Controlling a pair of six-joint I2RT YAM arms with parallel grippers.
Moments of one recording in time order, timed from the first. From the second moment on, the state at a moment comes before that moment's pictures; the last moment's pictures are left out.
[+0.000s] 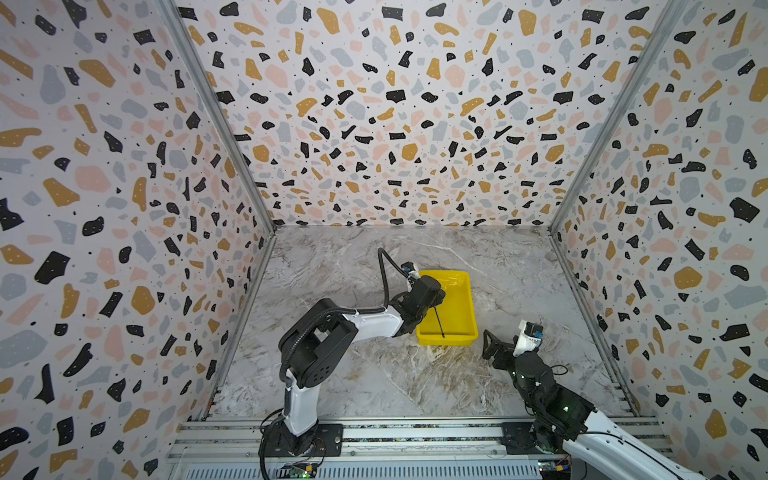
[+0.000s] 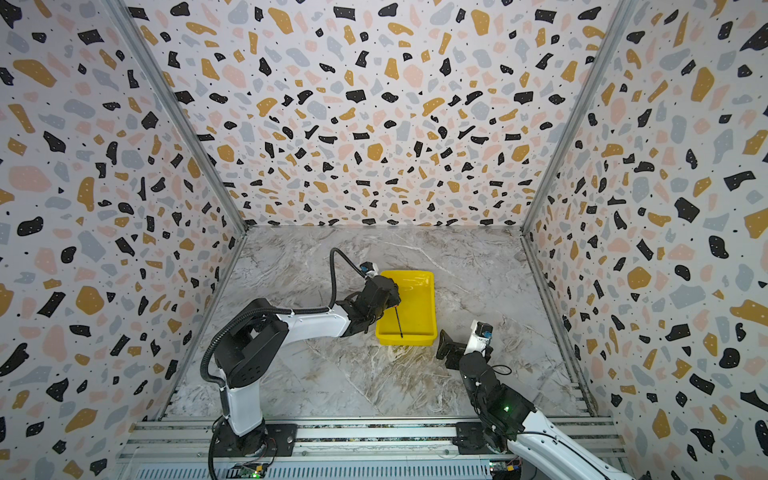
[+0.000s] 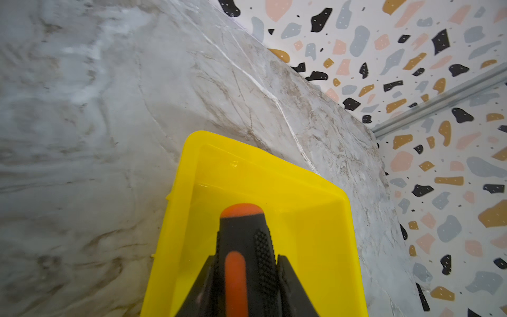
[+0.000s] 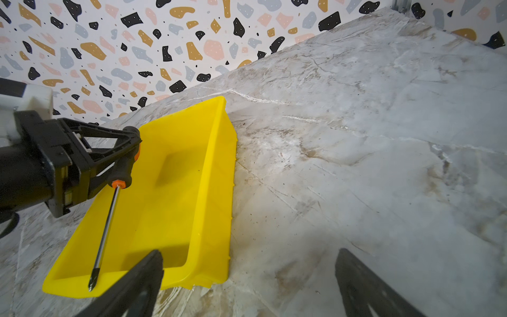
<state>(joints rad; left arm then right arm) -0.84 1.92 1.14 0.17 -0.38 -0.99 0.79 0.37 0.10 -0.15 0.59 0.63</state>
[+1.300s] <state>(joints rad) -0.84 1.95 1.20 0.11 -0.45 -1.19 0.79 0.42 0.10 -0.13 0.58 0.63</state>
